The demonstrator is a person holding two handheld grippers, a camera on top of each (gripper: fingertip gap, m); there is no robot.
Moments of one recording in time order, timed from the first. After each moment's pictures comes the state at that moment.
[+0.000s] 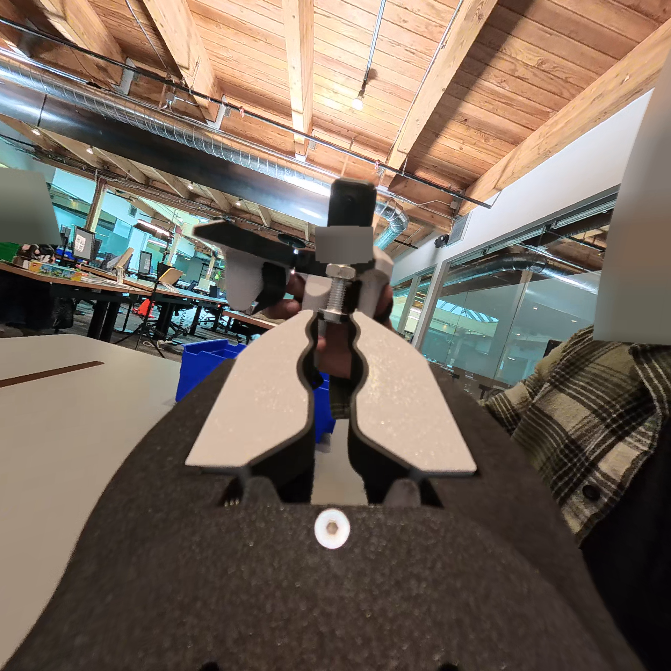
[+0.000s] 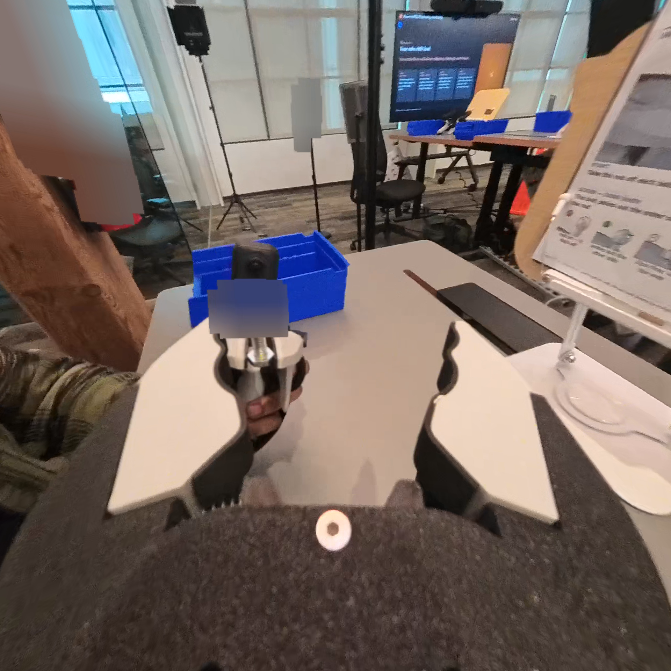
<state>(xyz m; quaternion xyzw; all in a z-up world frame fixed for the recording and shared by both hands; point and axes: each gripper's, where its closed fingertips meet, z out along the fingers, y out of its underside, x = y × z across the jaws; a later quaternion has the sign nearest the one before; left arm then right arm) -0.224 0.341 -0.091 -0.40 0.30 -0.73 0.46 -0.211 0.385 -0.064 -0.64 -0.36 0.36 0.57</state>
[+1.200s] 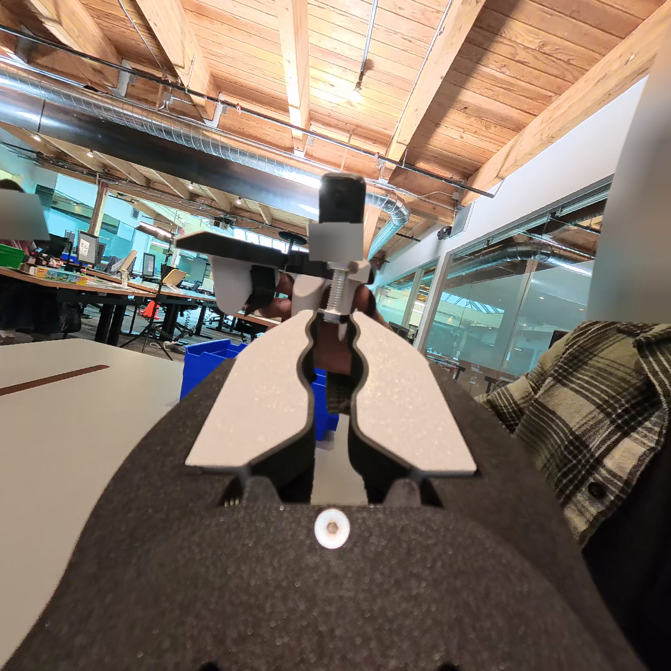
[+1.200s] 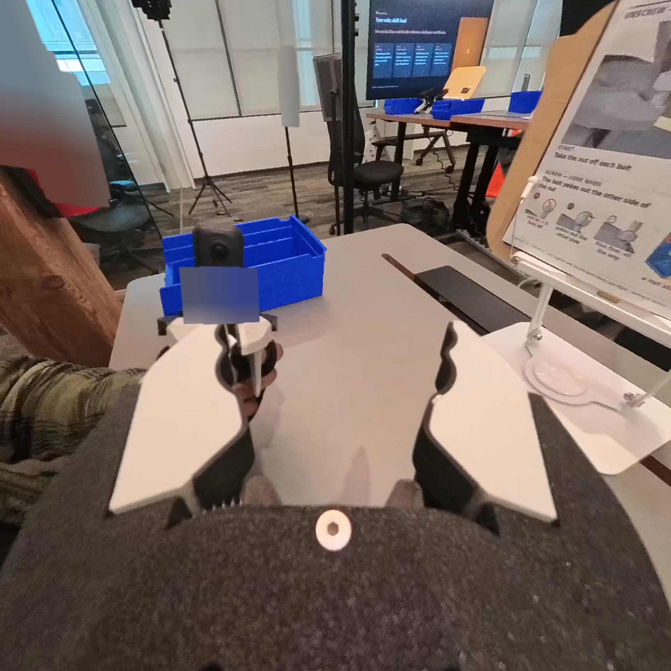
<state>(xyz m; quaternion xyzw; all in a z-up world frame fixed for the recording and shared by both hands) -0.225 0.337 -0.088 -0.40 0.31 -0.72 0.47 -0.200 0.395 -0.071 -0.67 -0.35 0.33 0.57</state>
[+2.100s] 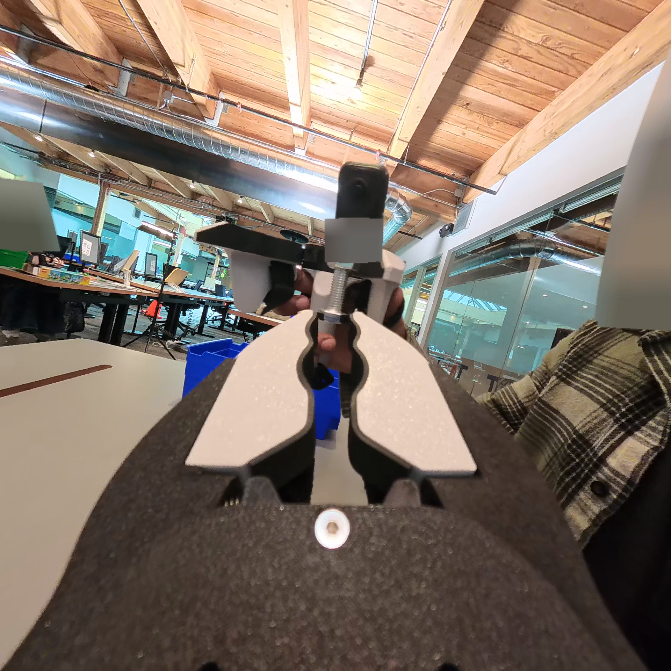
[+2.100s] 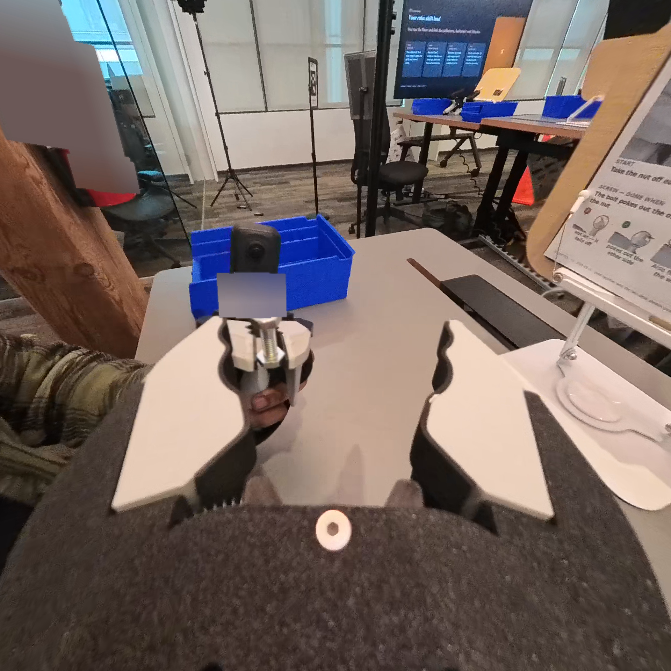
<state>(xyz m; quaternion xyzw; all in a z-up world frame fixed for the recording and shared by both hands) -0.224 0.337 -0.088 -0.40 0.32 -0.72 0.47 -0.223 0.375 -0.066 -0.65 -0.38 0.34 0.56</state>
